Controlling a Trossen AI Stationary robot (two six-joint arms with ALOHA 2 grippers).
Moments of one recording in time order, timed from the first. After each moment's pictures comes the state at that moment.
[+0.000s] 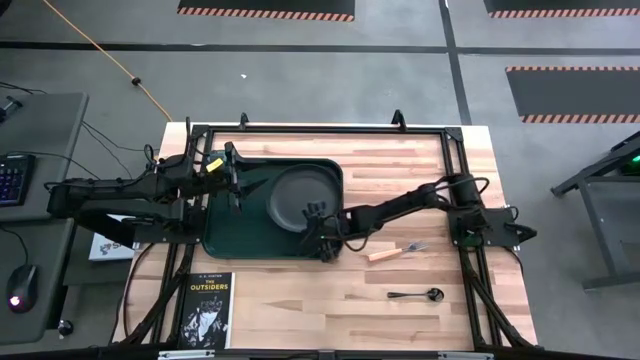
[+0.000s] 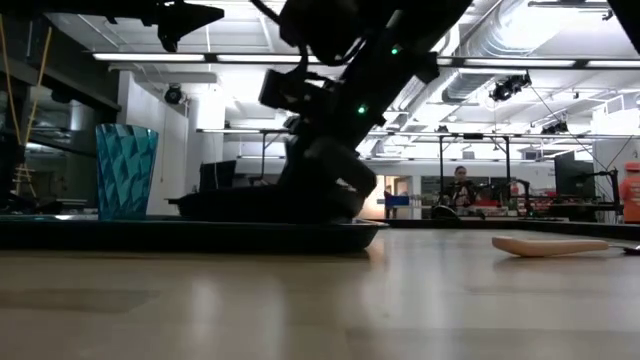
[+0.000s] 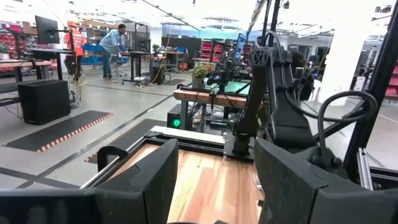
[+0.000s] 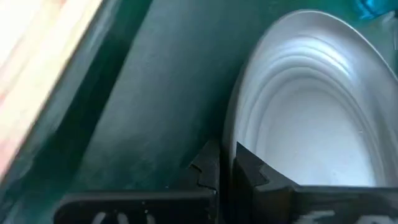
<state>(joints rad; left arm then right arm) 0.12 0.63 0.47 0.25 -0.09 -0.07 0.14 2.07 1.34 -0.15 0.23 -0.36</state>
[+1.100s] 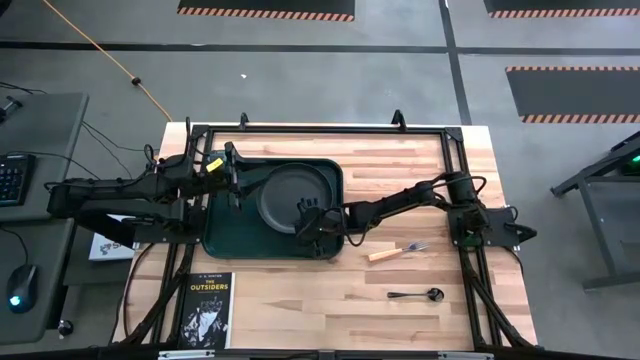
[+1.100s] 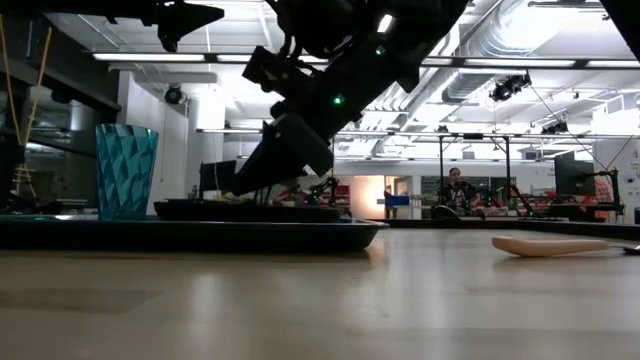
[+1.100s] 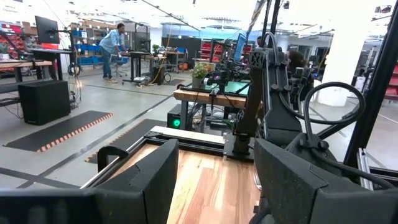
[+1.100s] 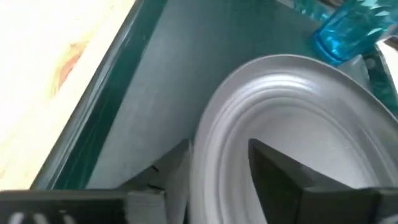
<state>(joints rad) 0.12 0.63 0.47 0.25 -0.09 -0.07 0.10 2.08 1.35 0.05 0.16 -0.32</state>
